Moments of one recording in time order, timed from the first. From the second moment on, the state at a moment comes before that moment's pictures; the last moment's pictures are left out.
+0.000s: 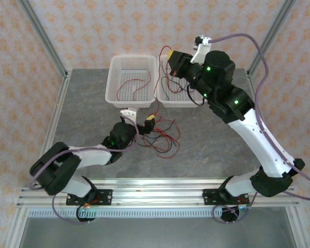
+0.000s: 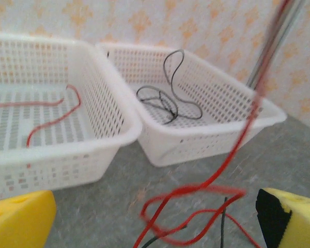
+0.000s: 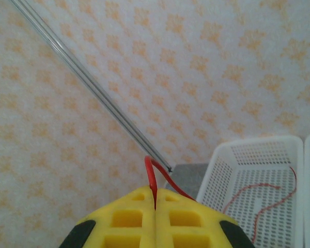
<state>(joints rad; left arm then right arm) -0.63 1.41 0.47 0.83 -0.22 -0.22 0.71 1.39 1.82 -0.46 0.11 0.61</state>
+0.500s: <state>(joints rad) -0.65 1.54 0.70 0.71 -0.18 -0.09 0.71 1.37 1.80 -0.44 0.08 0.63</state>
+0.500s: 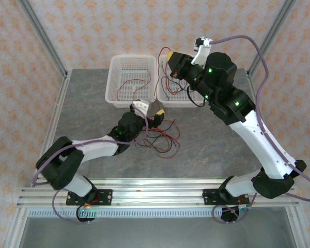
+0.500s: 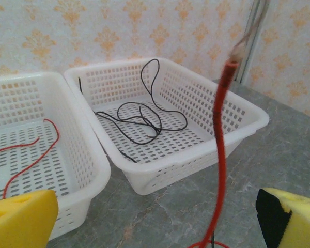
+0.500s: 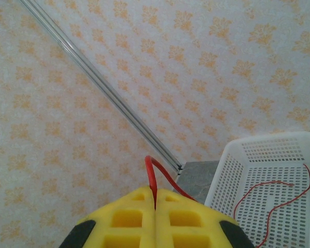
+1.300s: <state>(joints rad) -0.65 1.77 0.59 0.99 -0.27 -0.16 0.71 1.35 1.93 -0.47 0.14 0.58</state>
